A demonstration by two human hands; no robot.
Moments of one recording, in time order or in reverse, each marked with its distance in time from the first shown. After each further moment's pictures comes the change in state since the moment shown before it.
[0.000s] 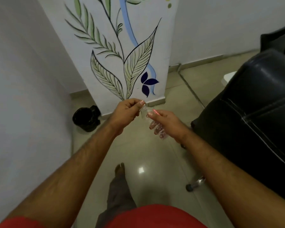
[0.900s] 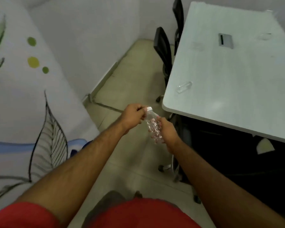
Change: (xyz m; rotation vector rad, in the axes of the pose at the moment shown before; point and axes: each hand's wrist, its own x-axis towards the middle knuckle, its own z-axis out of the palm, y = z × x) left_hand 0.502 0.097 0.174 0.170 -0.864 0.143; right_hand 0.289 -0.051 -0.237 0.626 1.128 0.209
